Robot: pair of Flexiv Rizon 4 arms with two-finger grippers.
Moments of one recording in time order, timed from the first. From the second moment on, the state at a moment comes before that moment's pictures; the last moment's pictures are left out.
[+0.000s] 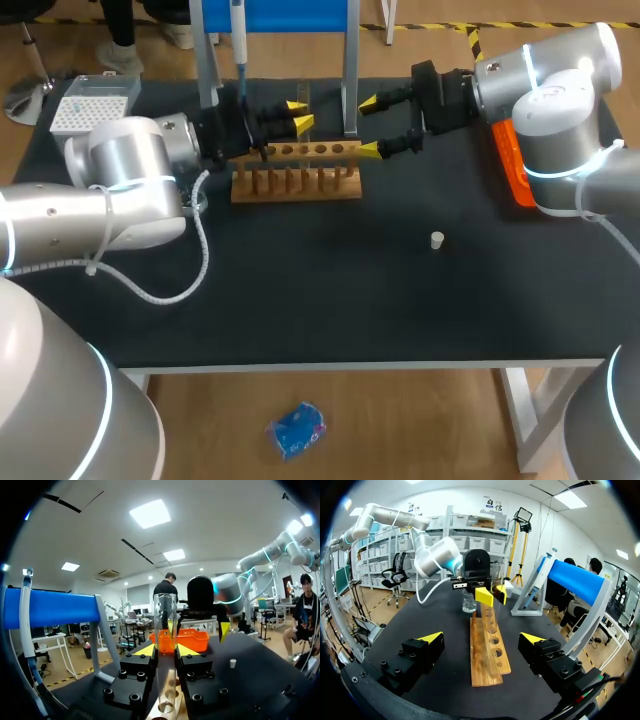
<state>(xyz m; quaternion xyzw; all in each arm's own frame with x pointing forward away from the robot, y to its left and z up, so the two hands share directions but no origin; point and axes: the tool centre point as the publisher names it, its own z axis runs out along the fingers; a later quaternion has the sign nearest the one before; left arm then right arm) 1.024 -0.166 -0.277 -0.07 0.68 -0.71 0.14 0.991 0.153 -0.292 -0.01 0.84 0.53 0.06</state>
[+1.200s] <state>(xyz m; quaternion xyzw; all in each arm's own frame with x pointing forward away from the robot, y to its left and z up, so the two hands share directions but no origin) 1.026 -0.164 -0.298 -0.08 0.68 -0.71 0.14 0.991 0.153 -0.292 -0.01 0.84 0.53 0.06</state>
